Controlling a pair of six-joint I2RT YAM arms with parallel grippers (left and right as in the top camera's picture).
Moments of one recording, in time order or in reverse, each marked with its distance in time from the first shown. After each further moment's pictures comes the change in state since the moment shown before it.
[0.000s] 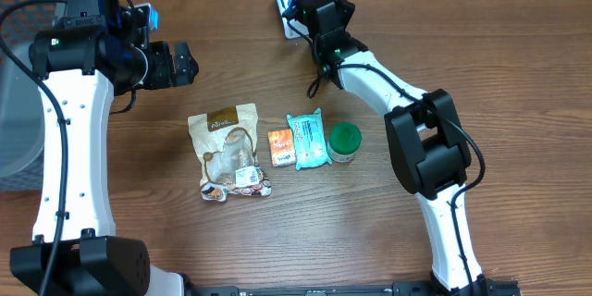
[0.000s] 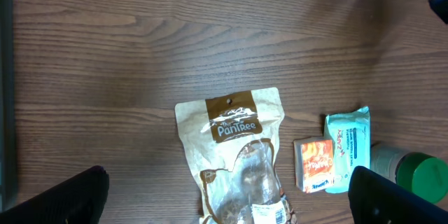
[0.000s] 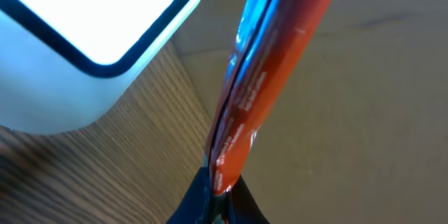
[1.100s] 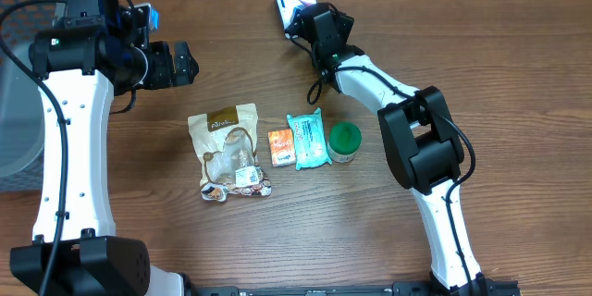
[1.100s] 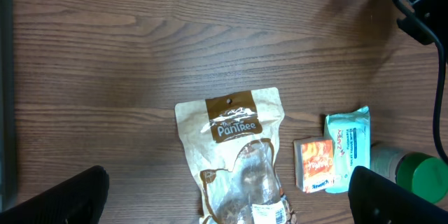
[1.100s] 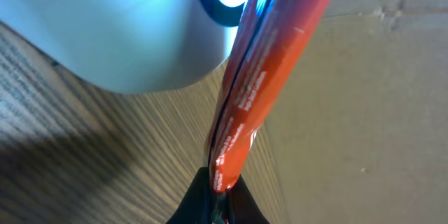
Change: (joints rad) left arm 0.000 0.000 0.000 0.000 0.000 0.000; right arm -0.001 0.056 0.000 -0.087 0.002 -0.003
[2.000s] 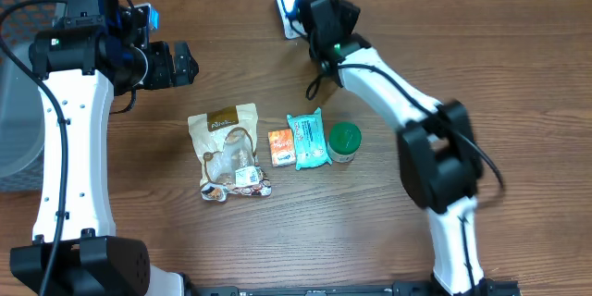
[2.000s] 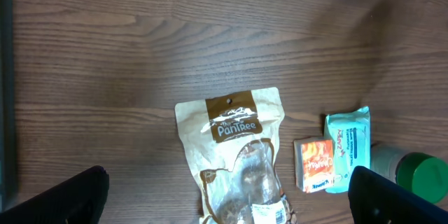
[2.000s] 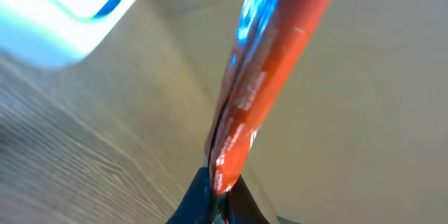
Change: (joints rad) left arm 0.000 0.000 0.000 0.000 0.000 0.000; right arm 0.049 -0.264 0.001 -0.247 0.097 0.162
